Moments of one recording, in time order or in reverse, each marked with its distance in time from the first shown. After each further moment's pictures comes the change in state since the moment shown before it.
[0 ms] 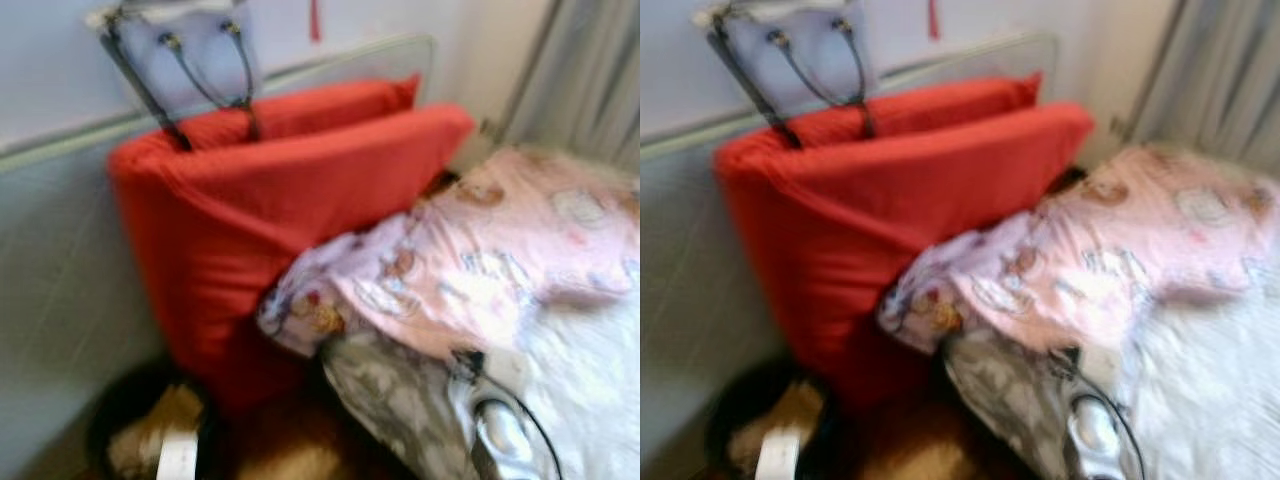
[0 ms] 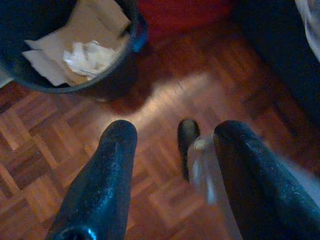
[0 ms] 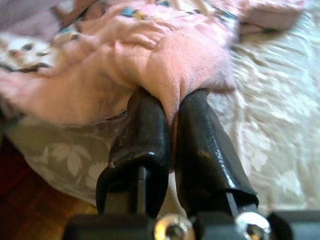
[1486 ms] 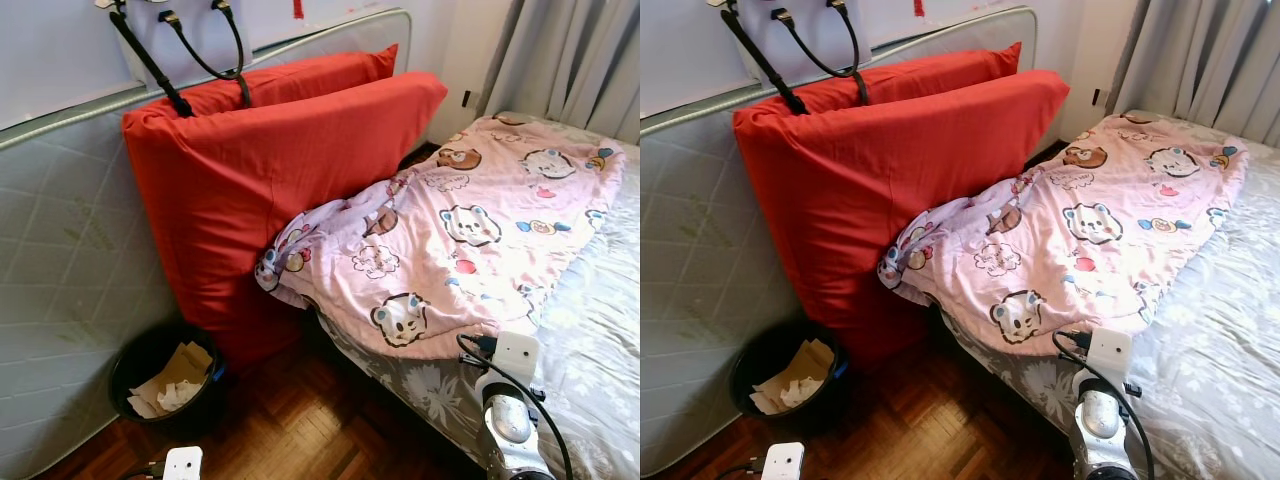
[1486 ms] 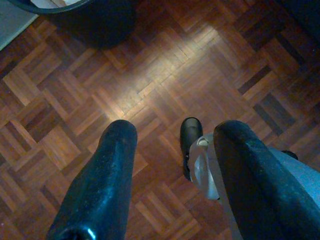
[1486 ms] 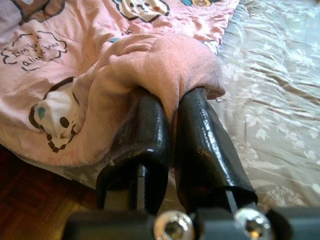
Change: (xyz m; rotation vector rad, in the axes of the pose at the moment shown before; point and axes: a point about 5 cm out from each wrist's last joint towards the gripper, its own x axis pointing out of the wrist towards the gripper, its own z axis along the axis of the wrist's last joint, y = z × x) left arm -0.005 -0.004 -0.018 -0.003 0.049 -0.007; right arm 0.005 -0.003 0.018 -0.052 -0.095 -0.038
